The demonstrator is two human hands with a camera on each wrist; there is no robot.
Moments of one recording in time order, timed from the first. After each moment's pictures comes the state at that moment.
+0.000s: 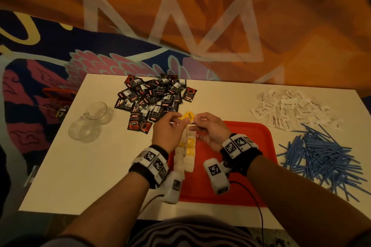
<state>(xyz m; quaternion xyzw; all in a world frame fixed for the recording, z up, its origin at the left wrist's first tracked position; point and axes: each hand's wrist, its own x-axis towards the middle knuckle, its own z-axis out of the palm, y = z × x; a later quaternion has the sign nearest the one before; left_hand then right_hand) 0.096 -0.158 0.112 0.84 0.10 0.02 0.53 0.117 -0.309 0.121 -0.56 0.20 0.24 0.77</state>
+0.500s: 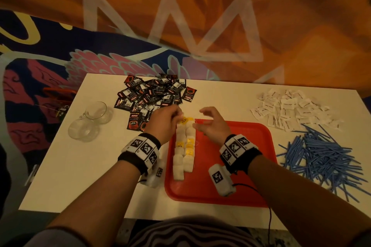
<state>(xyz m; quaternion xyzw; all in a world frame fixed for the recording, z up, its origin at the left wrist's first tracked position) 0.119 -0.138 0.131 0.92 -0.07 -0.02 0.39 0.119 -0.322 0.115 -0.81 0.09 0.16 0.56</state>
